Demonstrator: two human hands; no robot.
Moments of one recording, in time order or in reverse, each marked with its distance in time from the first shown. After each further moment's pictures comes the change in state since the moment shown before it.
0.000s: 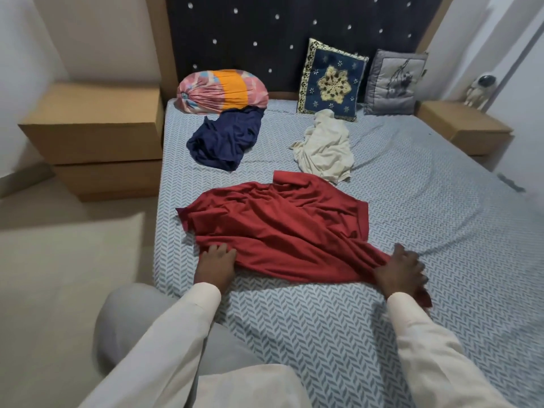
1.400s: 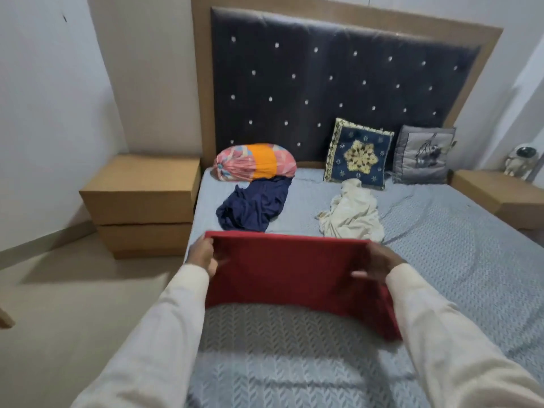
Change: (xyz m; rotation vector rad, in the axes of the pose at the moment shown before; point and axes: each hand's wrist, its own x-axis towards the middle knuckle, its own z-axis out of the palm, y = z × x) left_hand 0.144 -0.066 -0.151 -1.941 0.247 -0.776; right_hand 0.140 -0.203 -0.064 1.029 -0.895 0.106
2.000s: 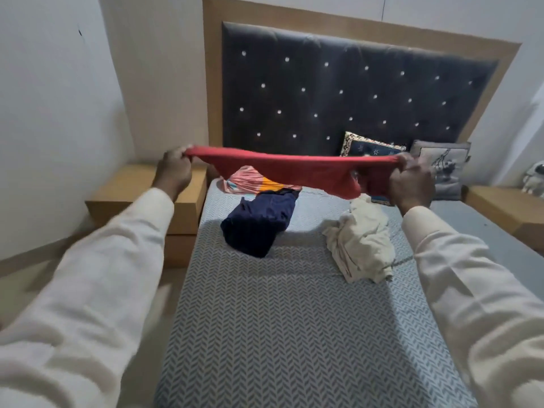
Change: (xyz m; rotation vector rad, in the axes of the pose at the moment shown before) left_hand 0.020 0.201 0.047 0.889 0.190 0.872; right_hand -0.012 -0.197 -0.002 -0.634 0.887 -0.864
